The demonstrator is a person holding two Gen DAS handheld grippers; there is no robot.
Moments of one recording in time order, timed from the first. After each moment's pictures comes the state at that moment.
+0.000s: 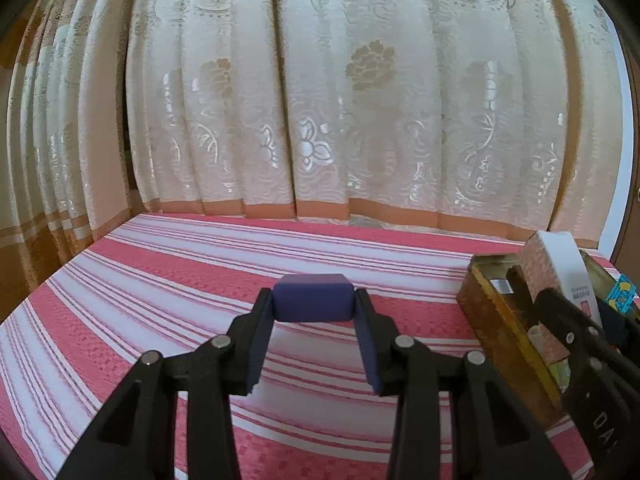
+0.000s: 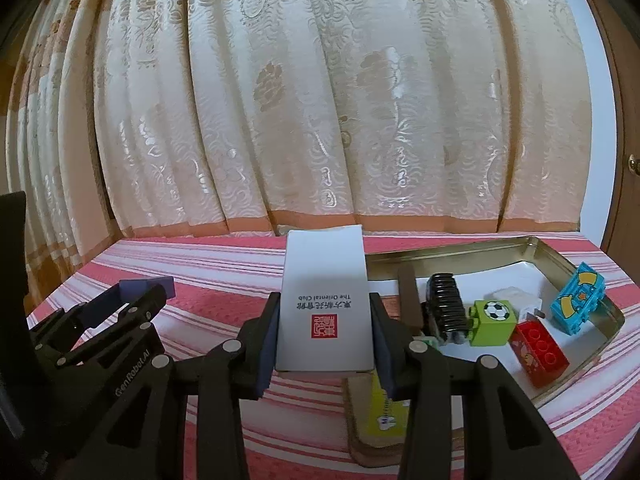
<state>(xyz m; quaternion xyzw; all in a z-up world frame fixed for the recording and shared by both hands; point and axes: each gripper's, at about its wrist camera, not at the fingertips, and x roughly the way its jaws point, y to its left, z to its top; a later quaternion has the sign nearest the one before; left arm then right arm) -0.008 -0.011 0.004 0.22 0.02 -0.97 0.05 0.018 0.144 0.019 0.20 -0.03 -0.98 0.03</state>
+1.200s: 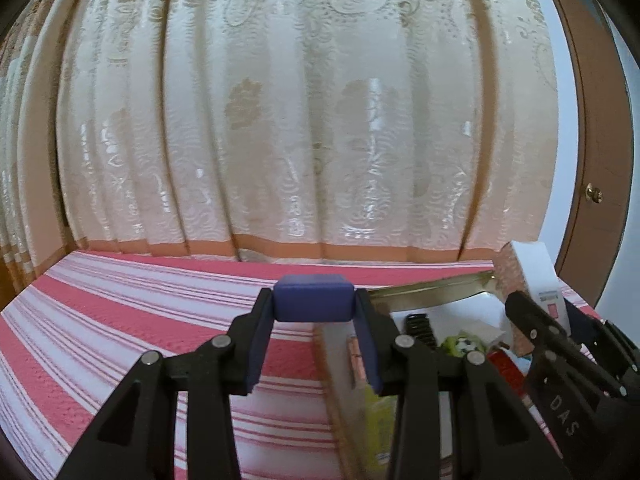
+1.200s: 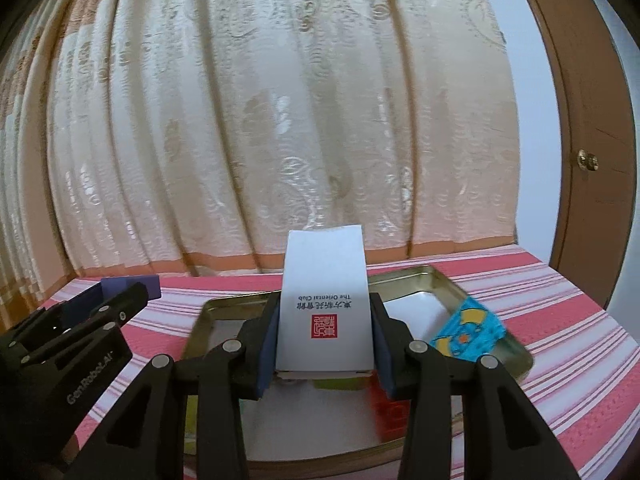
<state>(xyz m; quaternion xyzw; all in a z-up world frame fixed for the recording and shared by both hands) -0.006 0.114 0.039 0.18 0.01 -0.98 -0.04 0.029 0.271 0.039 0.16 -0.05 -0.99 -0.04</state>
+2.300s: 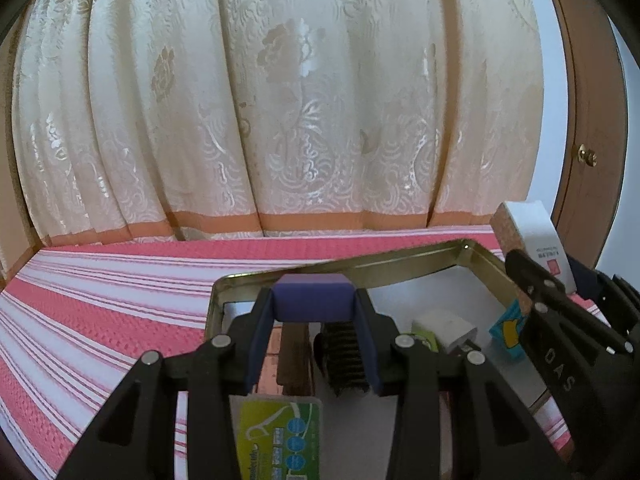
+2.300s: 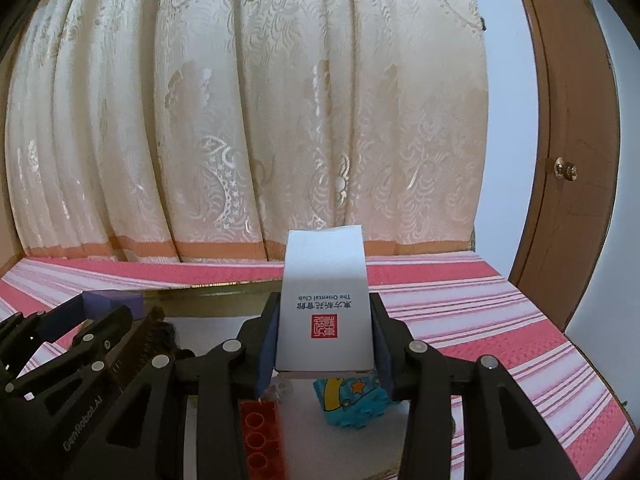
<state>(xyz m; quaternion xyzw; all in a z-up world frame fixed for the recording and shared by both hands) -0.043 0.197 0.019 0.25 -0.02 -0.97 -0.07 -0.014 0.341 0.031 0.20 0.00 -0.98 -0.10</state>
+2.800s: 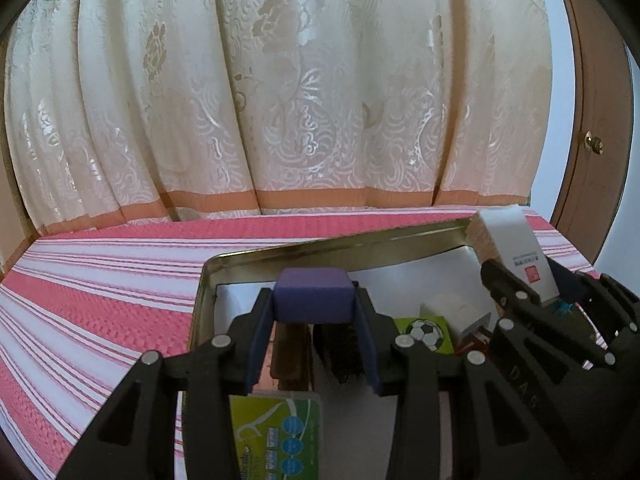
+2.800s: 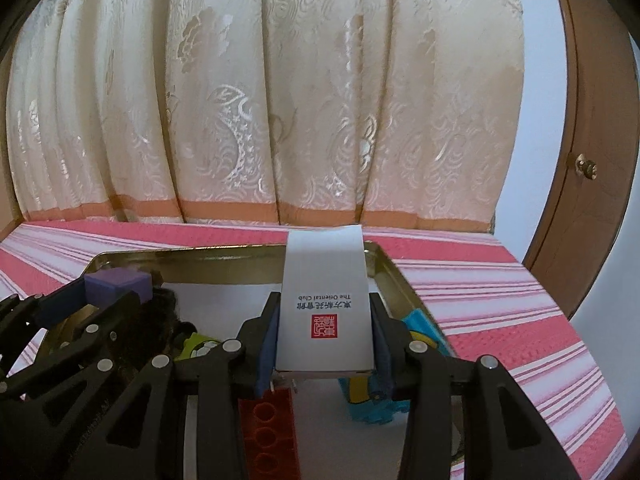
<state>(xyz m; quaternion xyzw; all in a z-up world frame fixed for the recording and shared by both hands) -0.056 0.199 0.006 0.28 -0.03 -0.96 -0.06 -0.038 0.329 0.014 0.26 0.02 -0.96 -0.08</state>
